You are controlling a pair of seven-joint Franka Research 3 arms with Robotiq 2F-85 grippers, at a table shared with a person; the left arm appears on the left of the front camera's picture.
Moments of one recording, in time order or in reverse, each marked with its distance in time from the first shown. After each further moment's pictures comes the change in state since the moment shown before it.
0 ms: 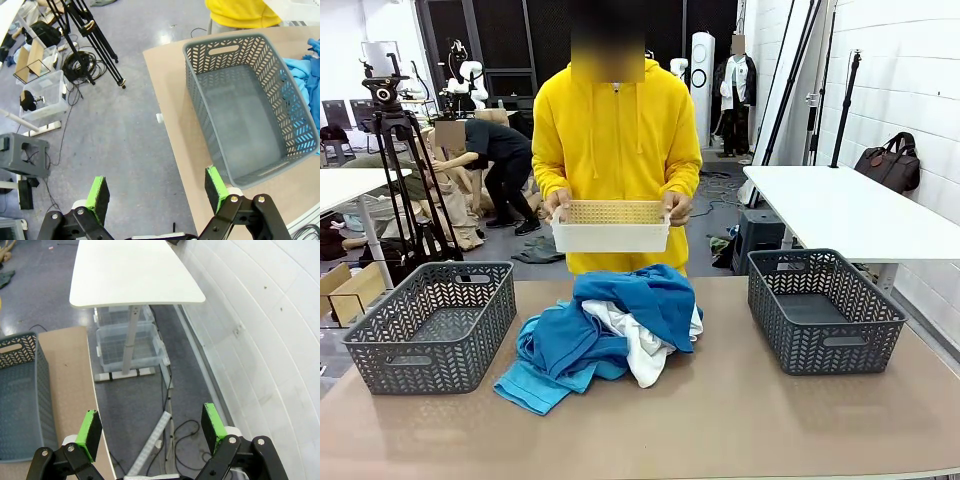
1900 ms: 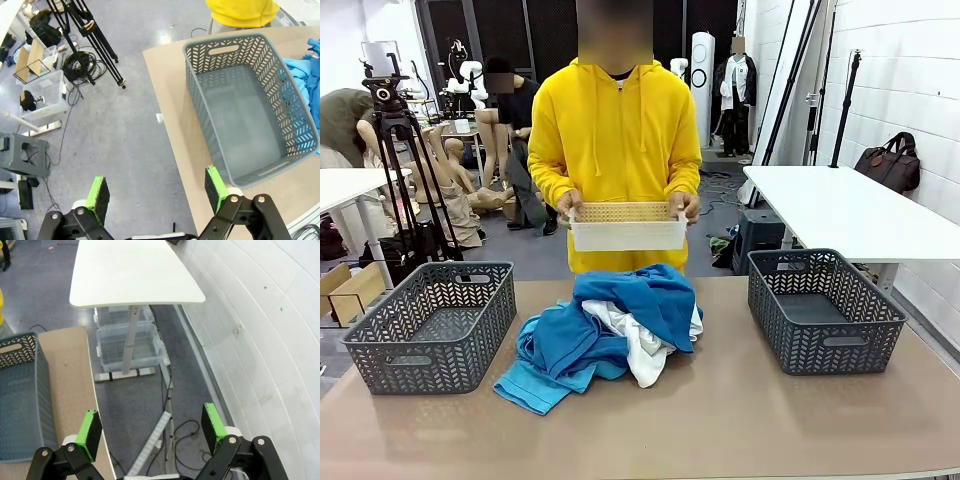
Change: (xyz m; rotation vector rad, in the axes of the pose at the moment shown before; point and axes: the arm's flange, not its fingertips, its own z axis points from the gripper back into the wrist) left arm 0.000 0.000 0.000 0.000 0.000 0.000; right arm 0.000 0.000 0.000 0.000 0.000 0.000
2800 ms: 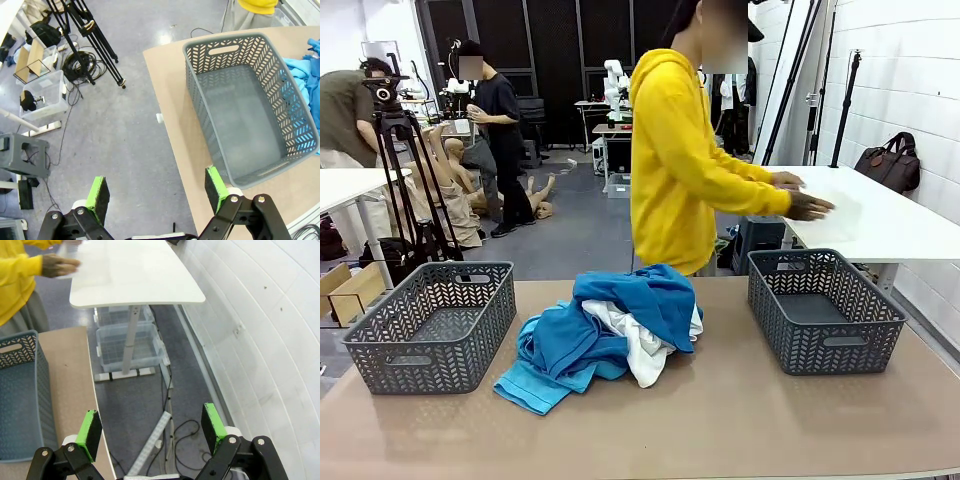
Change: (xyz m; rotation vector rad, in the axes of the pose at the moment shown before) left arm 0.000 0.000 0.000 0.000 0.000 0.000; right arm 0.000 0.000 0.000 0.000 0.000 0.000
